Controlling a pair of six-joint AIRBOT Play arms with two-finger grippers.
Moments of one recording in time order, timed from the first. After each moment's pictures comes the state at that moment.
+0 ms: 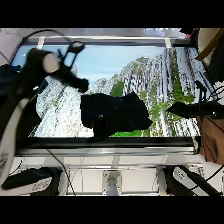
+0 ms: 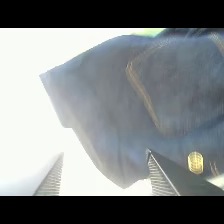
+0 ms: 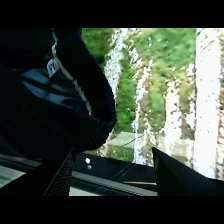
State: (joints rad) left arm -0.36 -1.24 1.44 1.48 -1.33 -1.51; right arm -0.44 -1.07 0.85 -0.96 1.31 1.11
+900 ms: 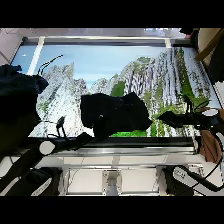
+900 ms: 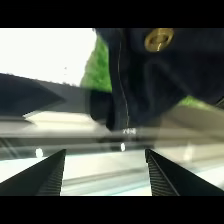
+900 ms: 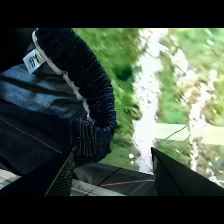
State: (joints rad) left arm -0.47 -0.69 0.21 0.82 -0.62 -1.83; right arm -0.44 -1.15 0.63 -0.79 1.15 1.03
